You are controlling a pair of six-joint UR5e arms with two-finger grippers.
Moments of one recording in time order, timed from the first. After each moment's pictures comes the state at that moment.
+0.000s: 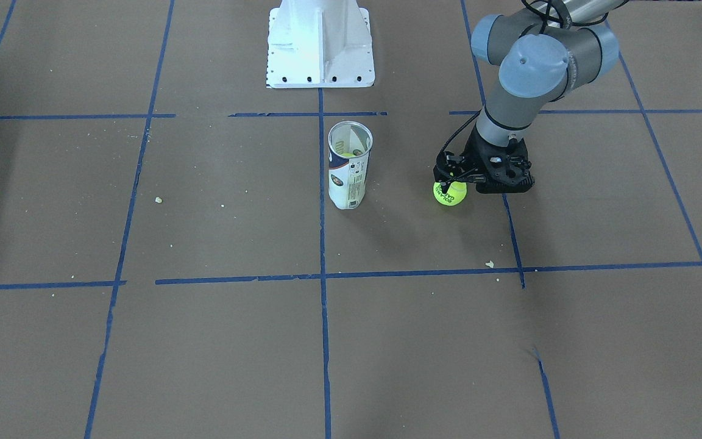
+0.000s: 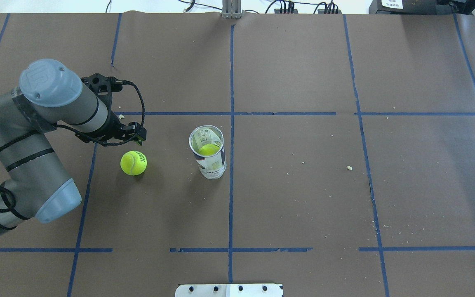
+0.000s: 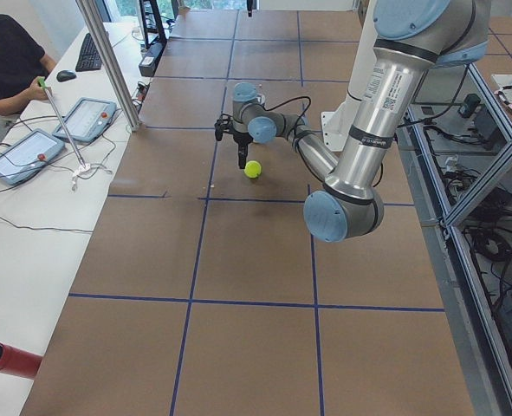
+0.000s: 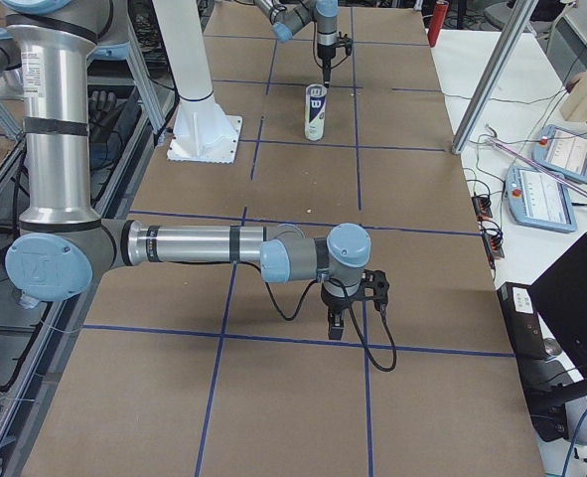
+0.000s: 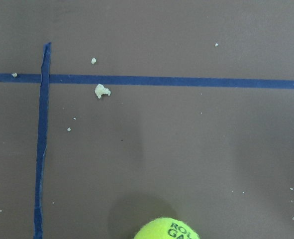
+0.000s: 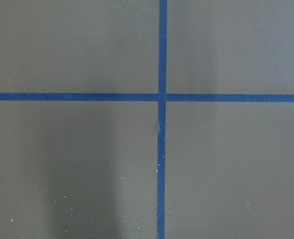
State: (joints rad) left arm -0.70 -1.95 -1.81 -1.68 -2.00 -1.09; right arm 1.46 -1.60 1.62 -1.49 2.30 0.16
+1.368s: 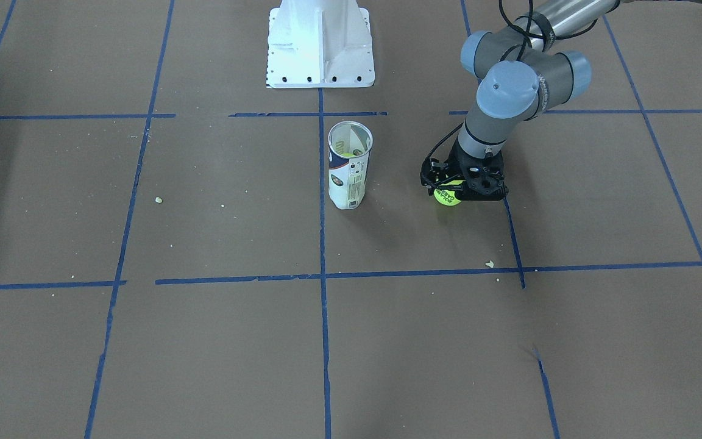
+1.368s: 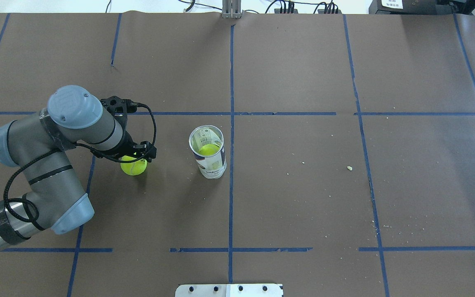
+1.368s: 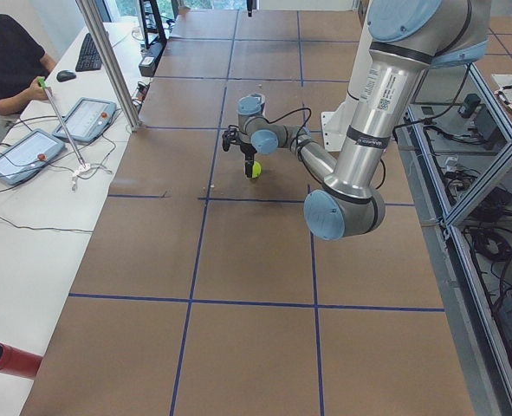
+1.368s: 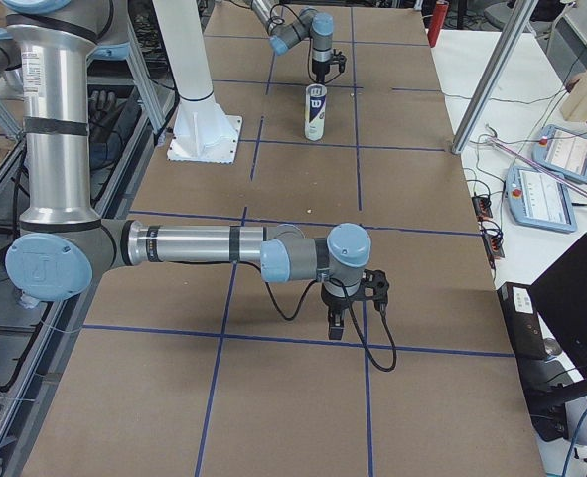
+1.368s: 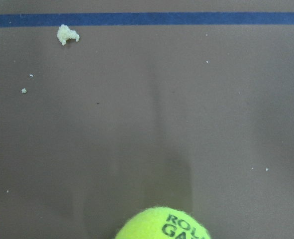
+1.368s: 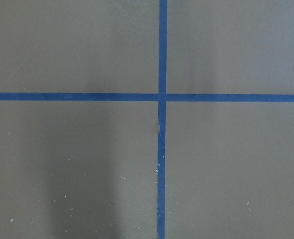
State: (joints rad) left arm -0.63 -1.96 -1.71 -1.78 -1.99 -1.09; right arm 1.46 -1.60 1.62 -1.49 2.30 0.16
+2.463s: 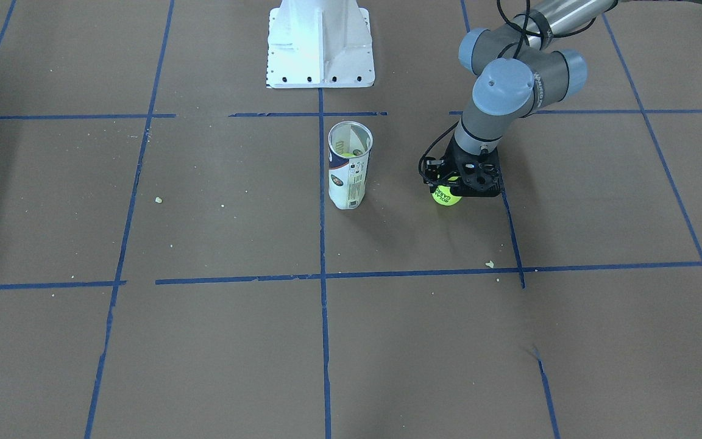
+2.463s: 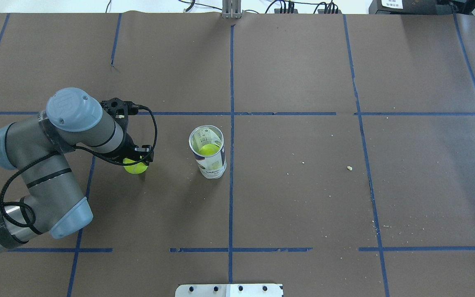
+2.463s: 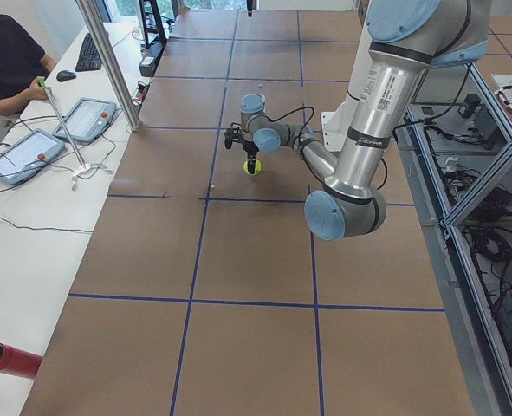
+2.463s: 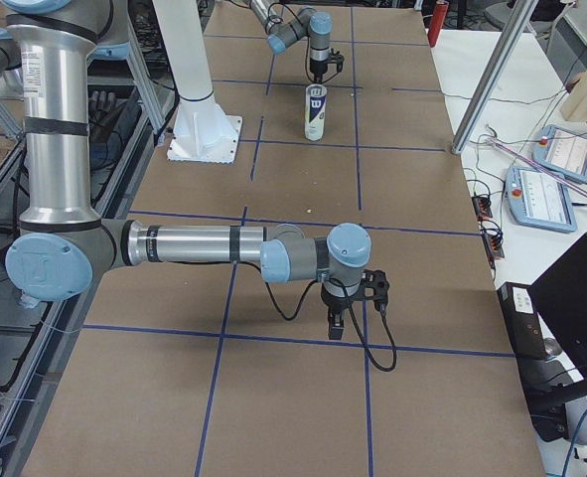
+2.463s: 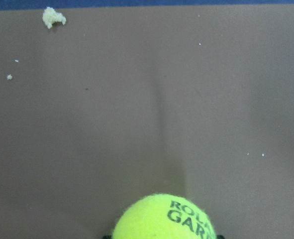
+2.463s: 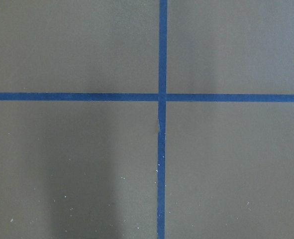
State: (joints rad) left arm -0.63 -1.95 -1.76 -1.75 -1.99 -1.08; right arm 1.46 -1.60 1.62 -1.49 2.30 0.16
